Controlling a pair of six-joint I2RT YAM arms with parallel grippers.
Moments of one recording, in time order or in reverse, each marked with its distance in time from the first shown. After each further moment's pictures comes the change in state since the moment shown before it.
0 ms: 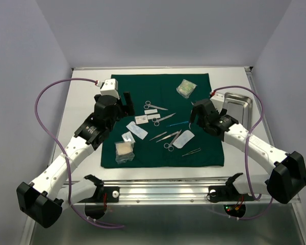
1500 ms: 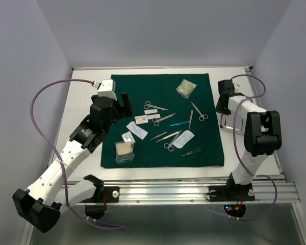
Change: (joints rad) left arm 0.000 -0.053 0.013 -0.046 0.010 0.020; right arm -0.537 0.548 0.275 0.086 -0.238 -0.294
